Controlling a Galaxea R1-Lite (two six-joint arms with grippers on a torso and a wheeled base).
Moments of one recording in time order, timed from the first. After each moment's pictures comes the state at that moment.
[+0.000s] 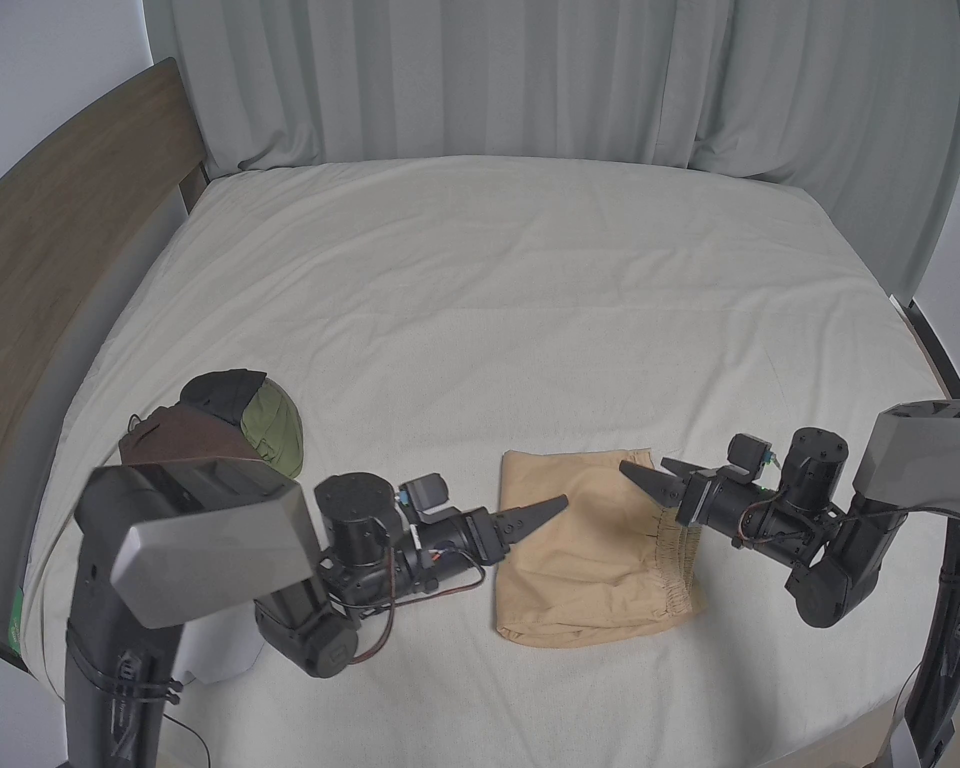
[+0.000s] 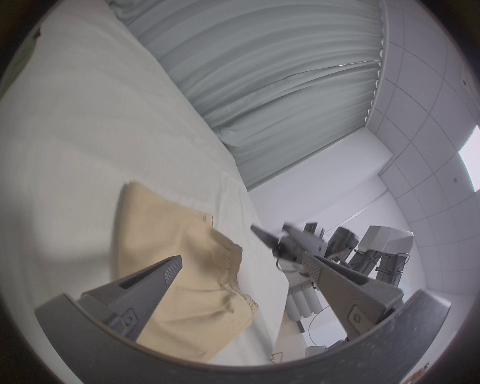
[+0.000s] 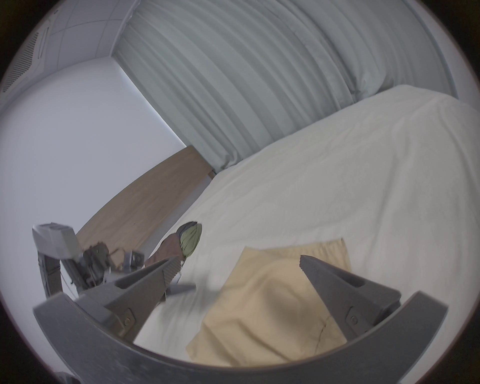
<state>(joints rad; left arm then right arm) -0.58 2.44 -0.85 -1.55 -0.46 -0.77 0.27 2.19 -0.54 -1.54 0.41 0.41</state>
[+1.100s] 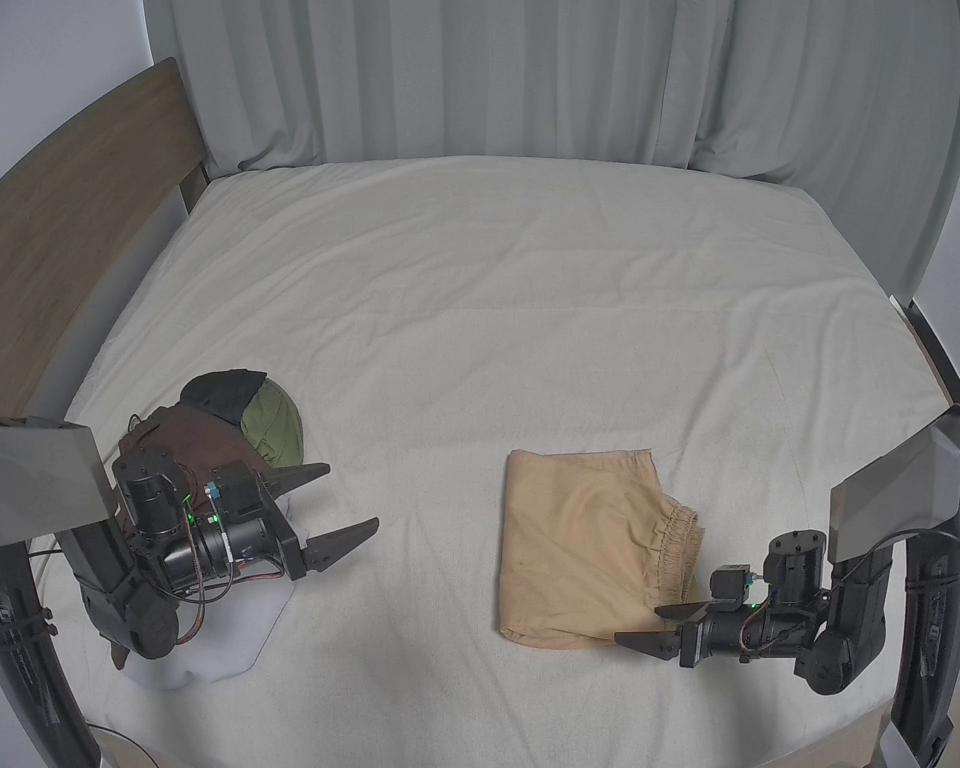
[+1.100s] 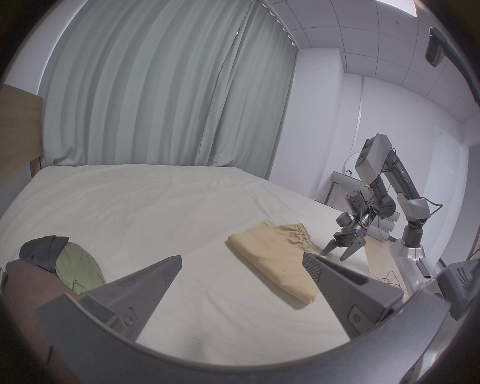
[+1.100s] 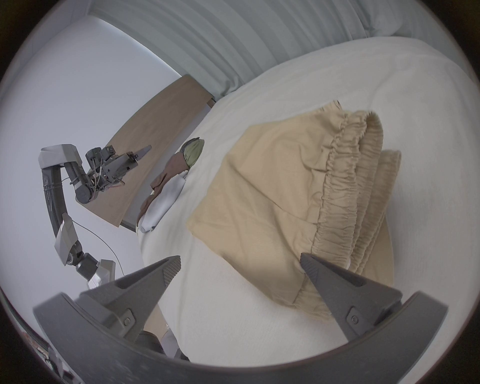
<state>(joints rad) -0.15 2.11 -0.40 -1.55 -0.72 0.11 0.30 2.34 -0.19 -1.54 0.54 0.21</state>
